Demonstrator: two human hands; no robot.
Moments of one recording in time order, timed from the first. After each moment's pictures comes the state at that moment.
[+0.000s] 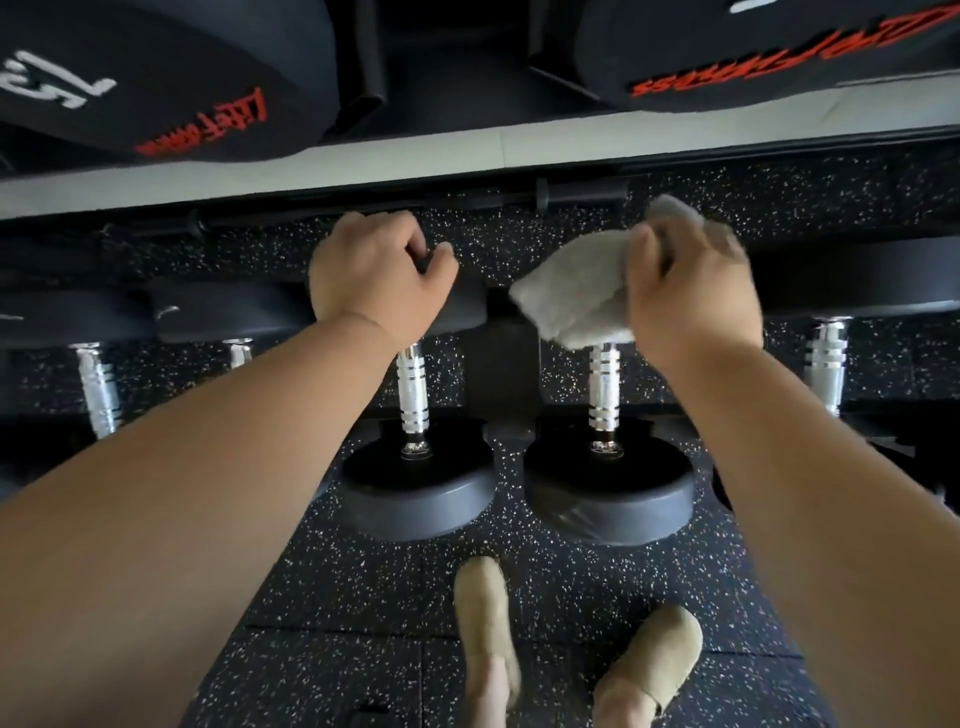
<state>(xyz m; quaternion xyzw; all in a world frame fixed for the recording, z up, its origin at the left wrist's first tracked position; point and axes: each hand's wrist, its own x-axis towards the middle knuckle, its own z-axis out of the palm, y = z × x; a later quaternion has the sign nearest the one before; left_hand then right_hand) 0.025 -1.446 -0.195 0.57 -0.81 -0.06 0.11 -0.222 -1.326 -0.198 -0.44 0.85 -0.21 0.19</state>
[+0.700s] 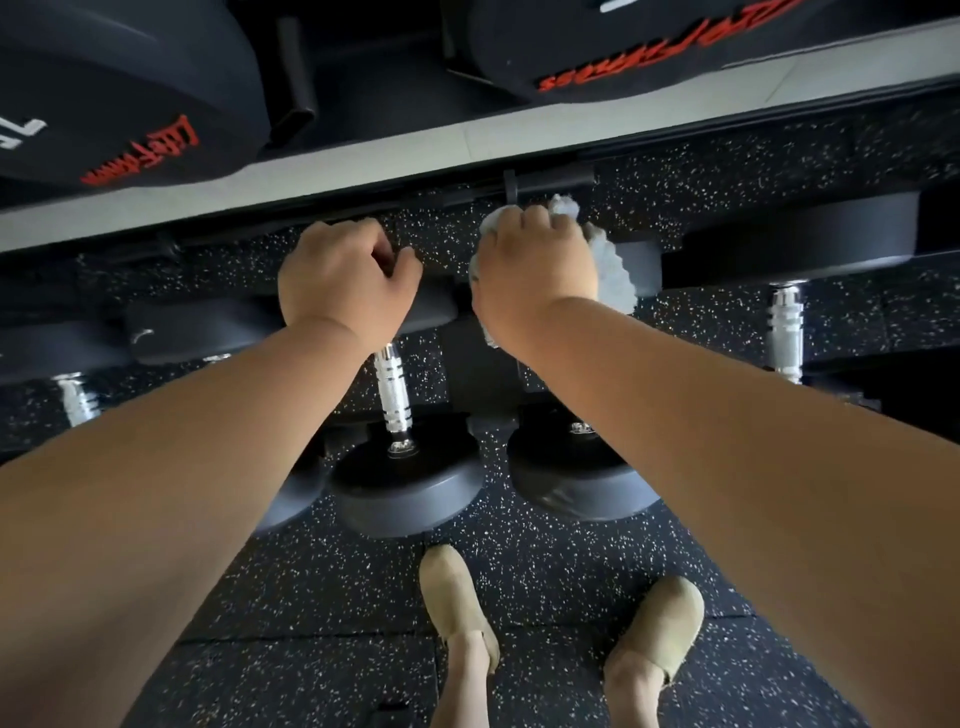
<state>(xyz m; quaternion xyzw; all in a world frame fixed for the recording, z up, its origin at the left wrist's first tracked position) 0.024 -1.445 -0.191 0.57 -0.82 -0.07 0.06 -0.150 -1.376 -0.192 -0.67 0.73 0.11 0.03</state>
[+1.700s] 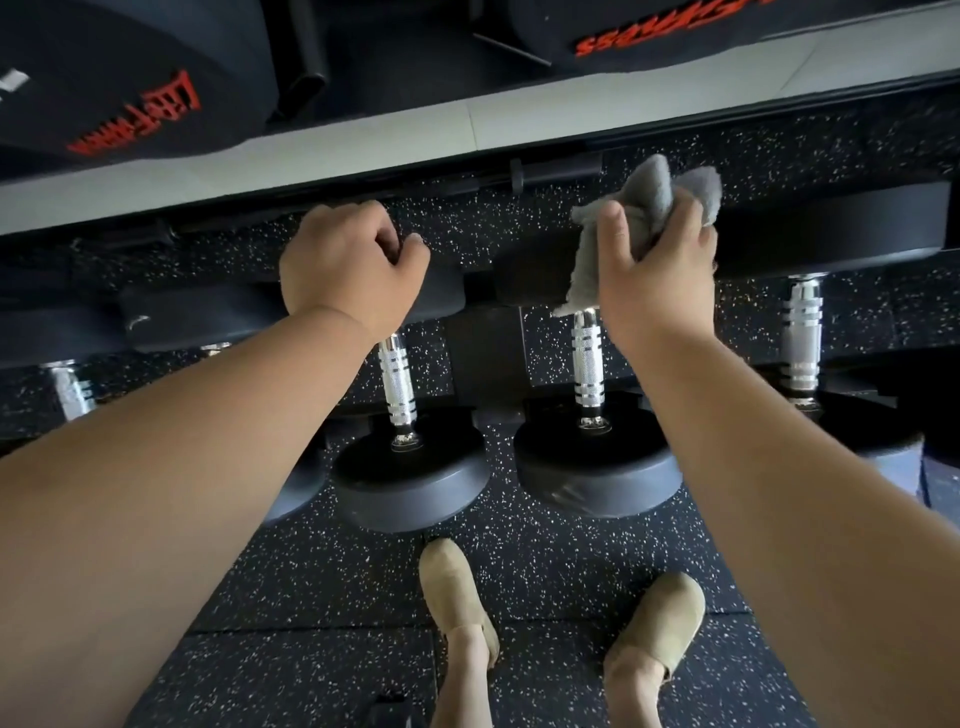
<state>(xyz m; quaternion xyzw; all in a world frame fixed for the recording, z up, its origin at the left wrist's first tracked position) 0.025 -1.445 -0.193 0.58 -0.81 -0.08 0.09 -0.207 -1.319 -0.203 -0.28 0.87 -0.31 0.27</state>
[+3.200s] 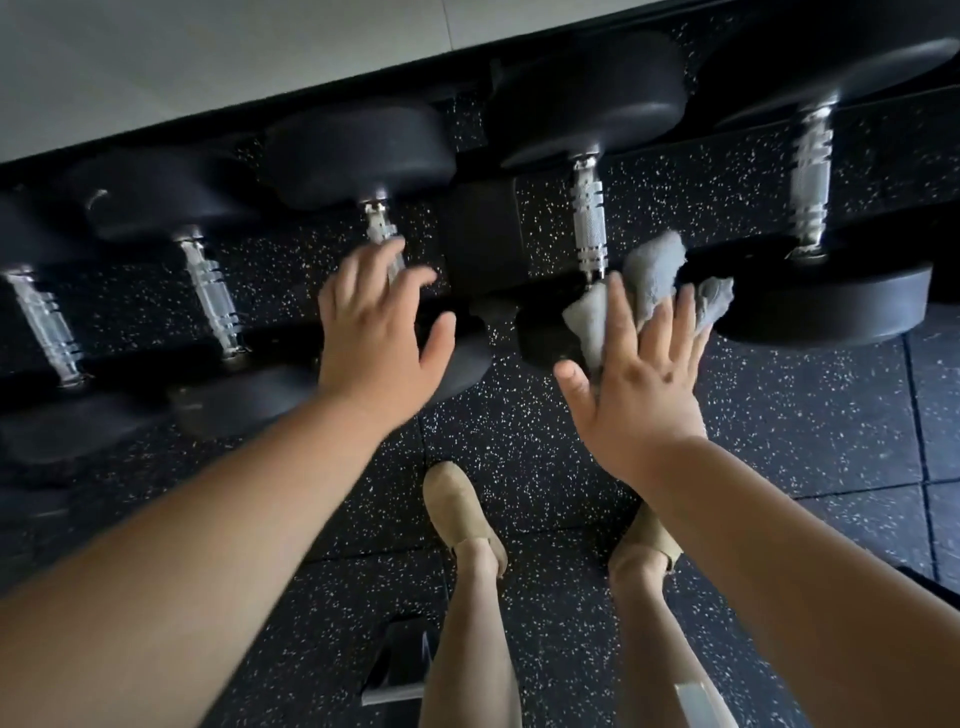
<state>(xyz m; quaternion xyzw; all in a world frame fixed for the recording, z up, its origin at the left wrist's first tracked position) 0.110 -1.283 -0.229 0.45 -0.88 -0.13 0.02 -0.095 -1.121 -0.222 -0.48 0.84 -0.02 0.25</state>
